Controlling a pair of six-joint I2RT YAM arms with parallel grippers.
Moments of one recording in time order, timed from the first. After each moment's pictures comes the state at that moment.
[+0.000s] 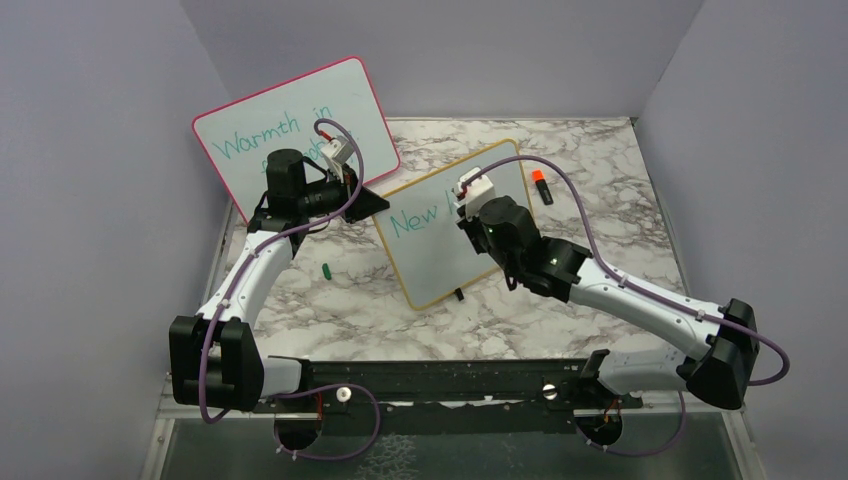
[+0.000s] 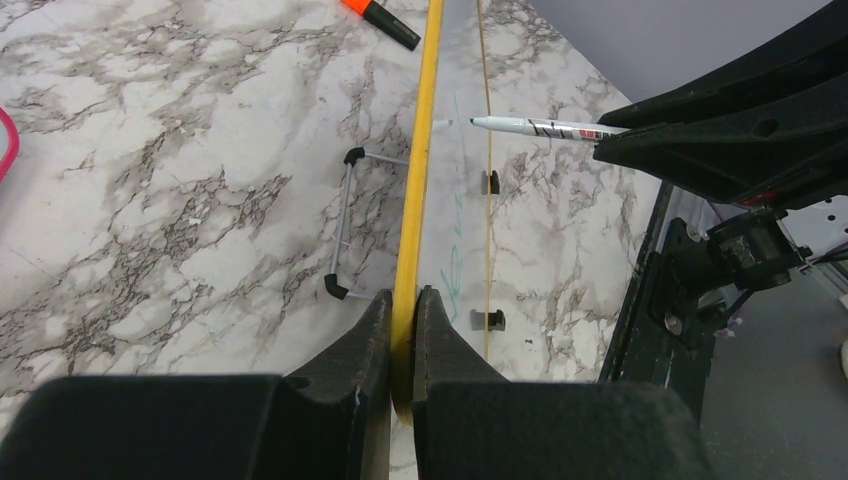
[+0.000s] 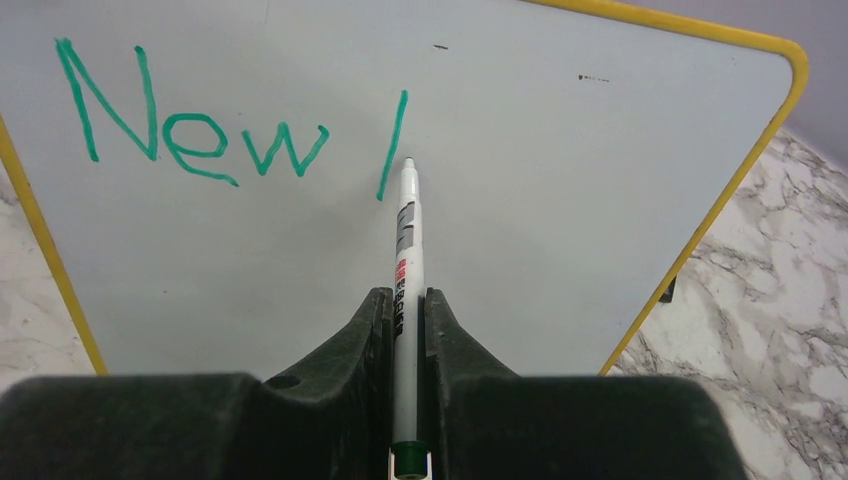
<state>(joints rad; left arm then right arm) -0.12 1.29 0.95 -0.02 0.95 -0.14 0.94 1.25 1.05 -0.23 0.49 -0.07</state>
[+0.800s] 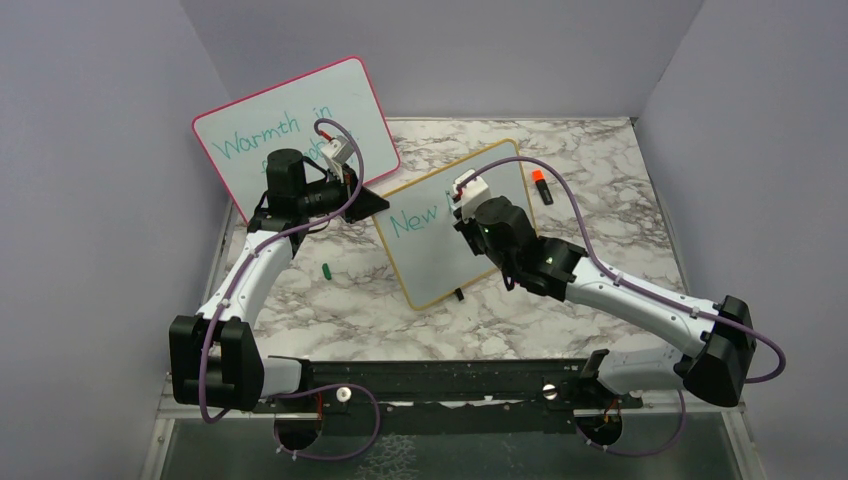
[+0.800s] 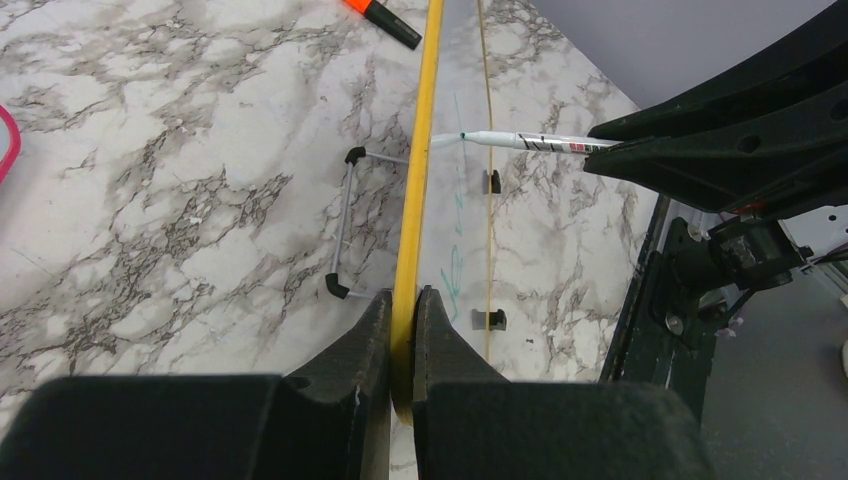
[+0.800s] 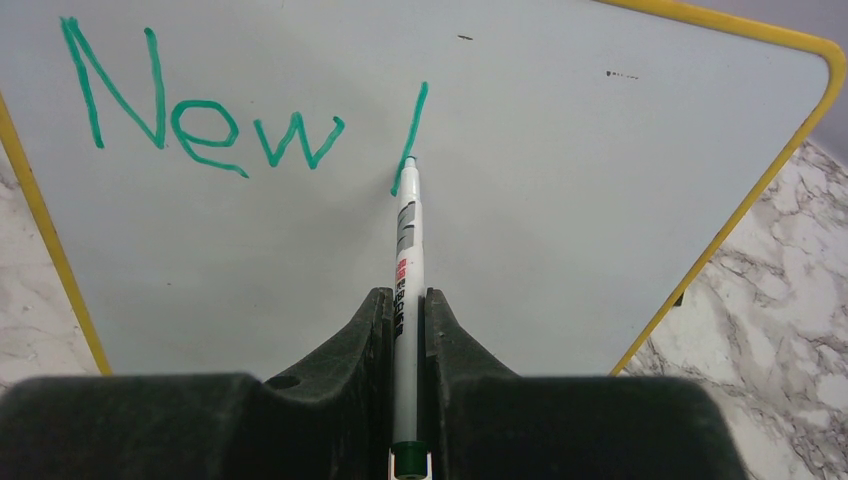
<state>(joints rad) -0.12 1.29 0.95 -0.02 0.95 -0.13 0.94 1.27 1.05 -0.23 0.46 -0.07</state>
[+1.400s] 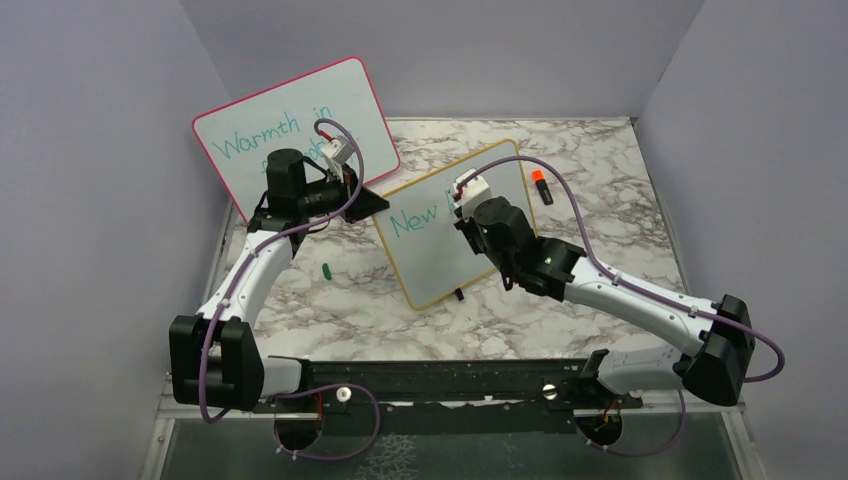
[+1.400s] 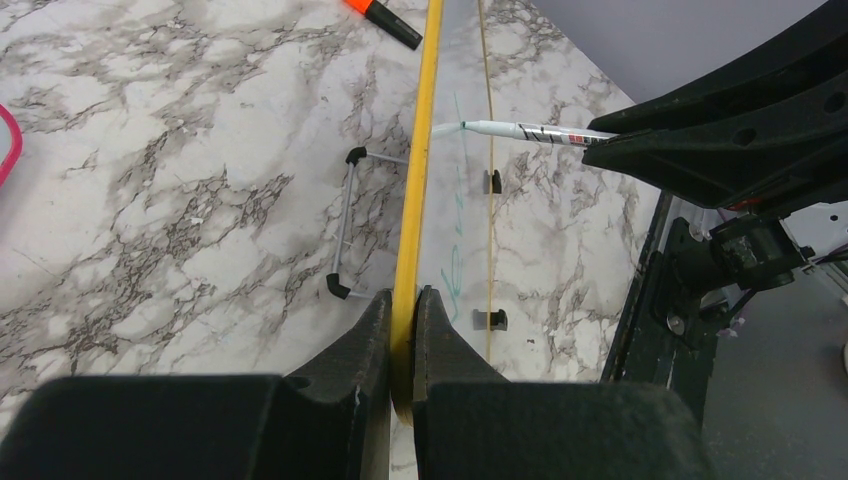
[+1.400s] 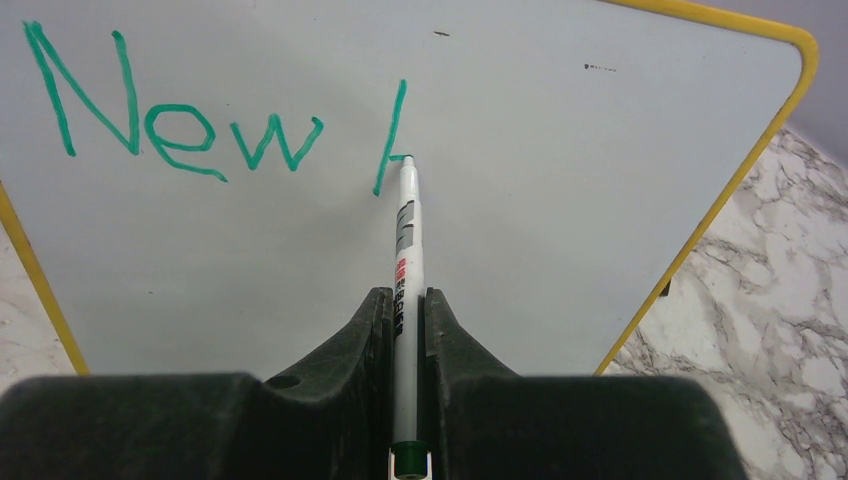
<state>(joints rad) -0.12 1.29 0.95 -0.02 0.95 -0.13 0.94 1.28 1.05 -0.23 0.51 -0.07</state>
